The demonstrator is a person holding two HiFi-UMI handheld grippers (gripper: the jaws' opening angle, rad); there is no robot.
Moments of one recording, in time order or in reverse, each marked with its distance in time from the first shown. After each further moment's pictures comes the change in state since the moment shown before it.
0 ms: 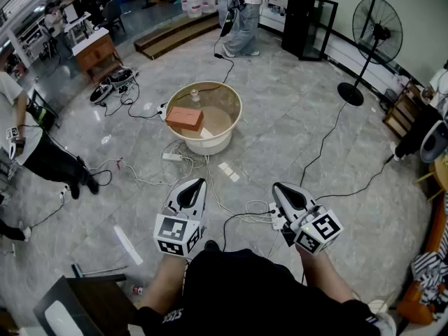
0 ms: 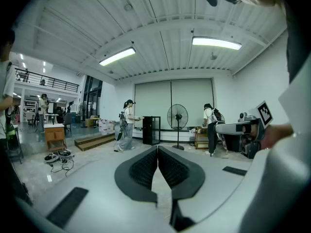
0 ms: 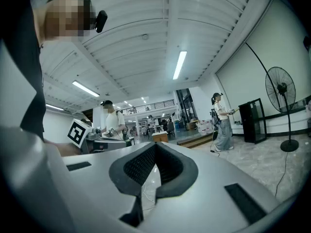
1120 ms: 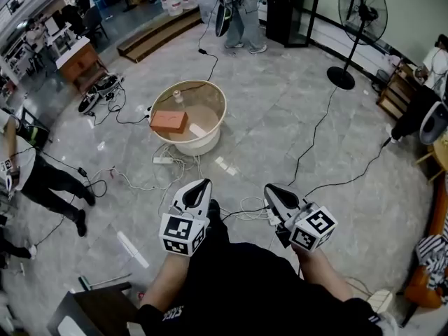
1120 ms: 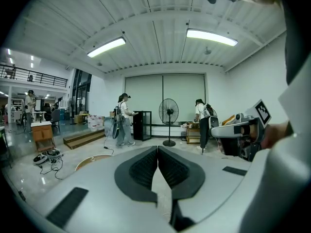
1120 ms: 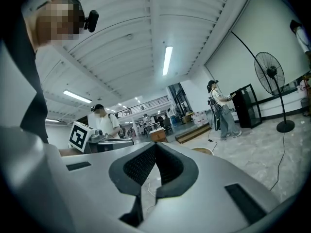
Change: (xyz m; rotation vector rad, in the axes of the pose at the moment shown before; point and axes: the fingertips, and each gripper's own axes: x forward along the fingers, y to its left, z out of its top) left arm 0.097 -0.061 -0.007 0.020 0.059 -0.113; right arm -0.019 -0.078 -0.022 0.144 0.031 -0.036
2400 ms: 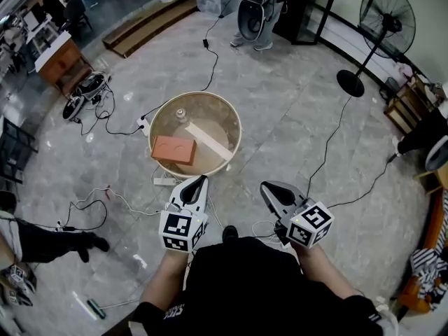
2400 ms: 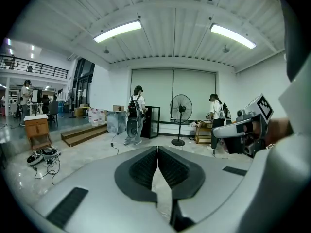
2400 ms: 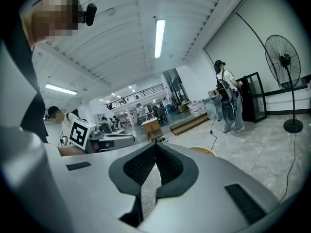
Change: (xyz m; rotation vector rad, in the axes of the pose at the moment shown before) left arm 0.226 0.344 0.019 -0.048 0.050 -0.018; right arm 0.374 -0.154 0.047 0.026 0.153 -0.065
